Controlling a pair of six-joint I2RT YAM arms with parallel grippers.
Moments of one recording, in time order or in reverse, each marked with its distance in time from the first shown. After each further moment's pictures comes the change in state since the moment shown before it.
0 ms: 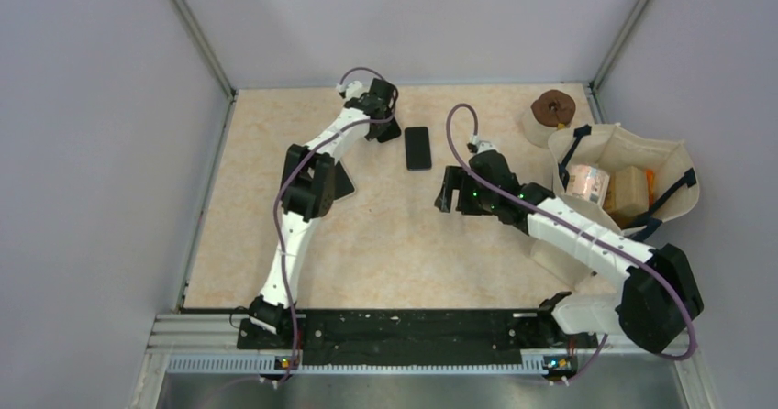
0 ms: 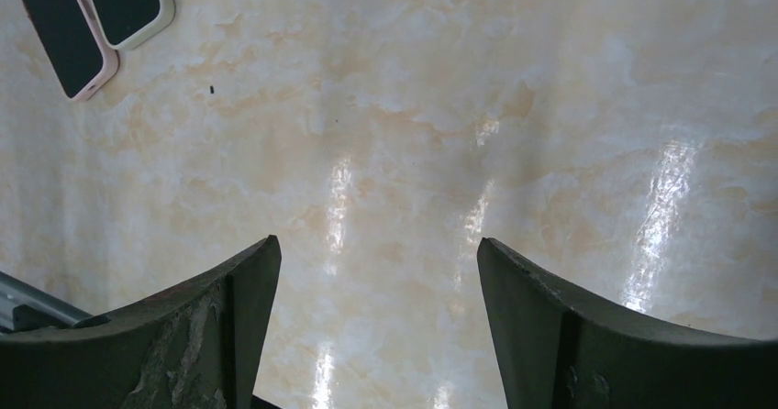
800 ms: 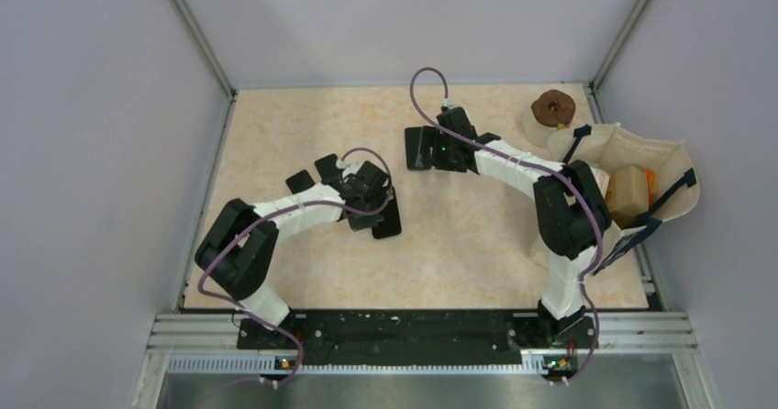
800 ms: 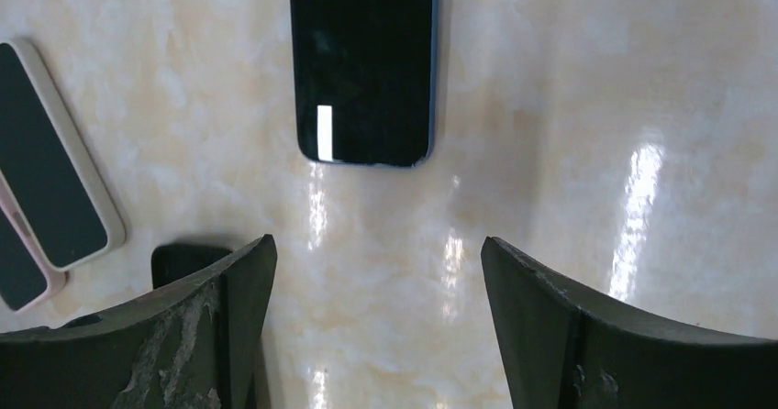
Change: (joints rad) left arm -0.248 -0.879 -1.239 0.170 0.209 0.064; right arm -0.110 0.603 0.465 0.080 0.007 -0.053
